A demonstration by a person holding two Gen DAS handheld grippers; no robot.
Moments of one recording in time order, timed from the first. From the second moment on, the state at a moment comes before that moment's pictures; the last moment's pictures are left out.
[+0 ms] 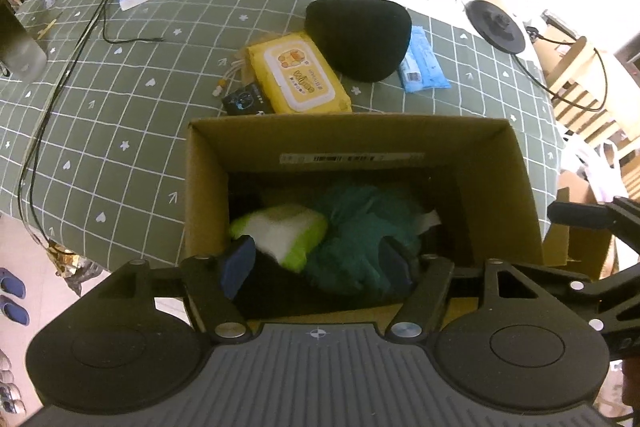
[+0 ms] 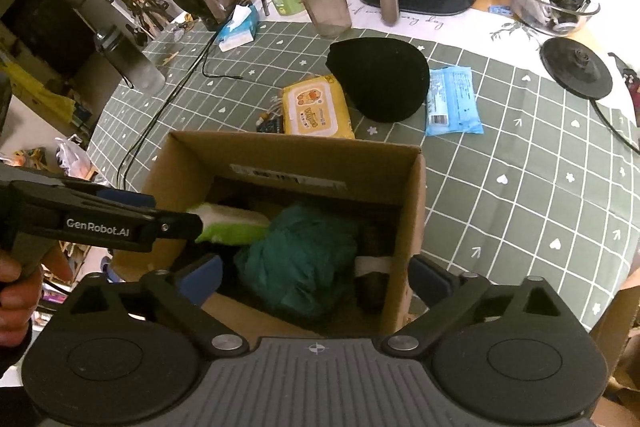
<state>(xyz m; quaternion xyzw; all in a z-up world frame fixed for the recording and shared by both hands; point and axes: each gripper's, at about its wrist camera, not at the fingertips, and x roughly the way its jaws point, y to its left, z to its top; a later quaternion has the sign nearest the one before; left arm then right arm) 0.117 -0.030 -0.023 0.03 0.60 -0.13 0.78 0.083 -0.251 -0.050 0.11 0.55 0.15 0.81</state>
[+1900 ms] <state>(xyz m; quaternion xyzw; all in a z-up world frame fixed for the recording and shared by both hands) 0.103 0.005 0.007 -0.01 0.55 -0.14 0.82 0.100 -0.256 -0.039 -0.02 0.58 0.05 0.82</state>
